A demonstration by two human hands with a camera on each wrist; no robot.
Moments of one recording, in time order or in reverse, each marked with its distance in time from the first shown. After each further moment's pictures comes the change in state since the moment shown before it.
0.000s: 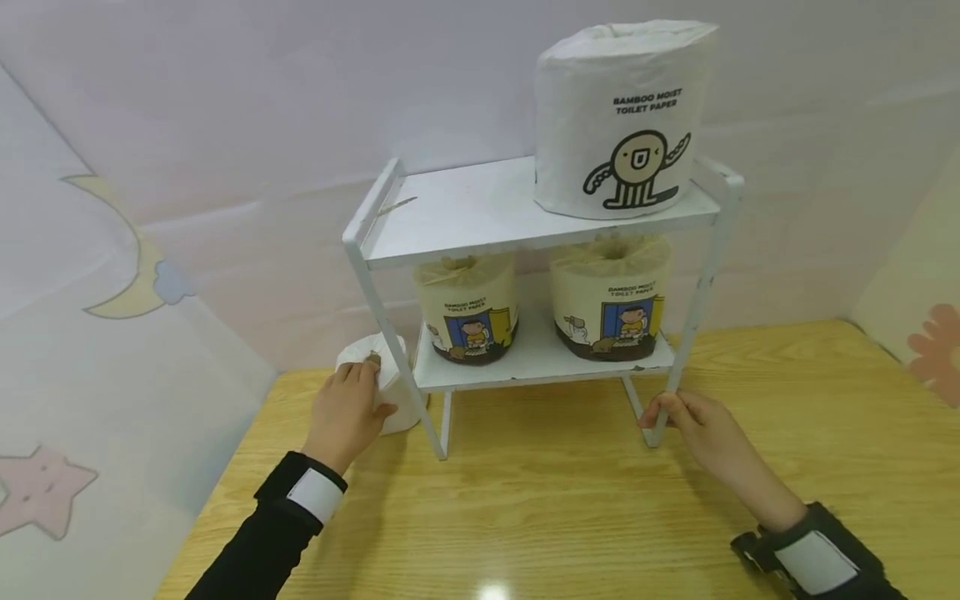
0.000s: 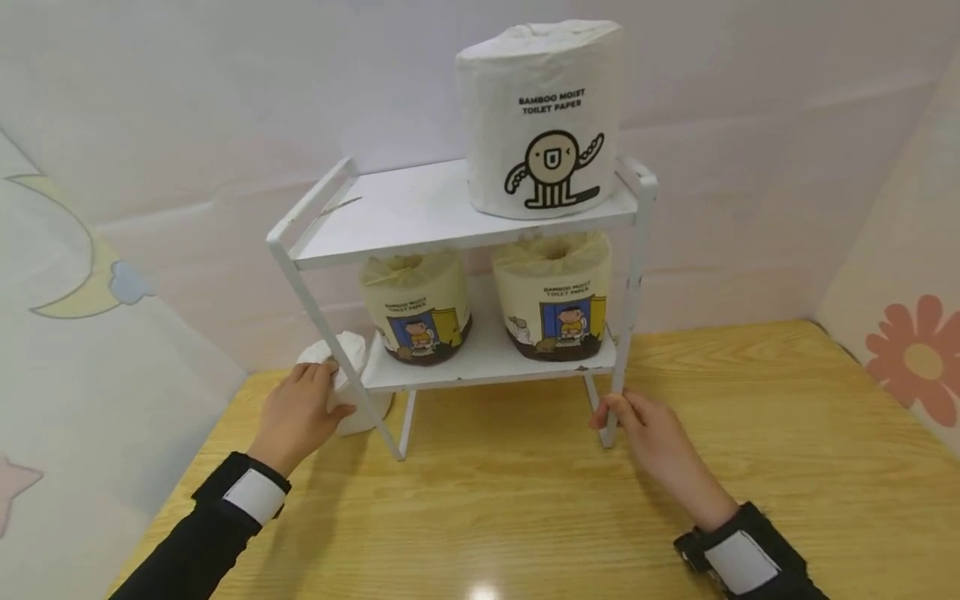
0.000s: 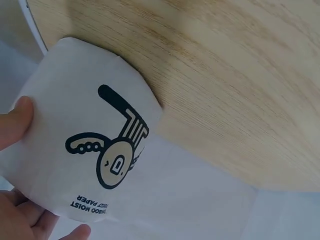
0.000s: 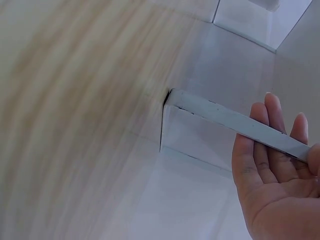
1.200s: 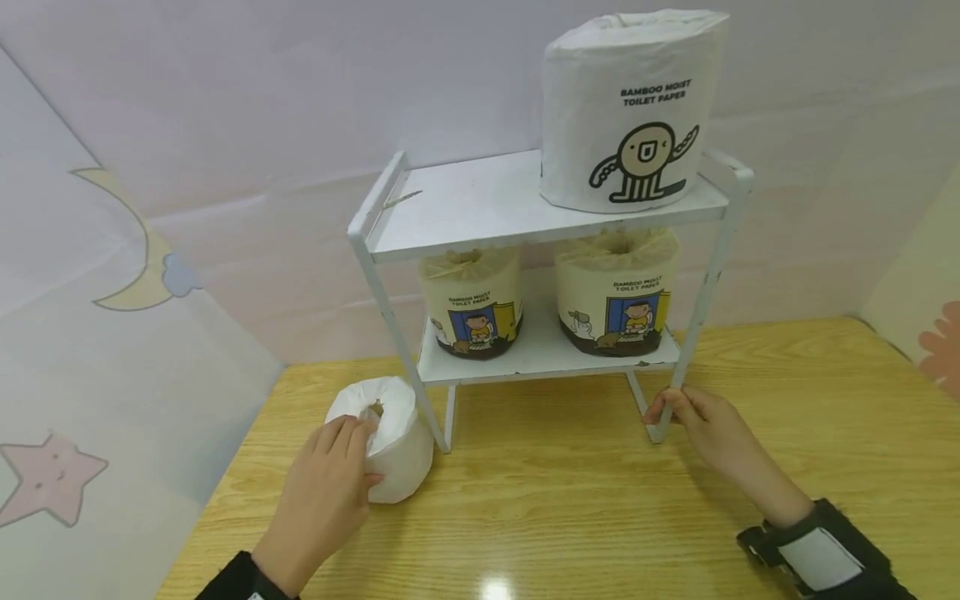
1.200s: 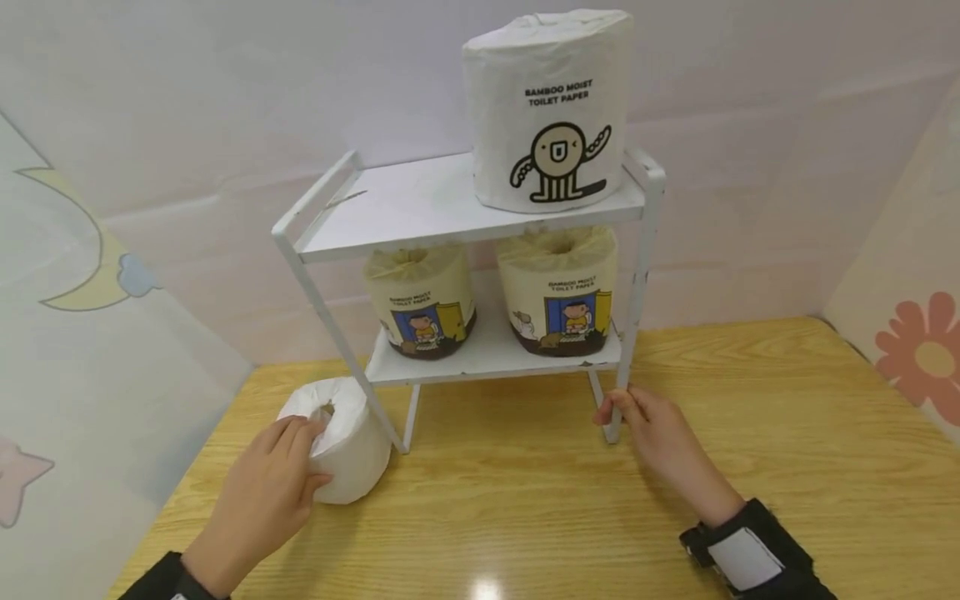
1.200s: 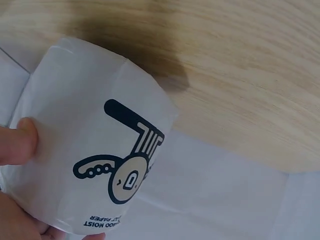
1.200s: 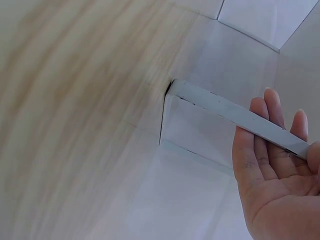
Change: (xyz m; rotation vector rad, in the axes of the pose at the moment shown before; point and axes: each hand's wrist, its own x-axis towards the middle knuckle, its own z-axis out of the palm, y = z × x) left_hand -0.078 0.032 -0.050 0.036 0.104 0.255; right_hand 0.001 -0.003 -0.003 -0.017 -0.046 0.048
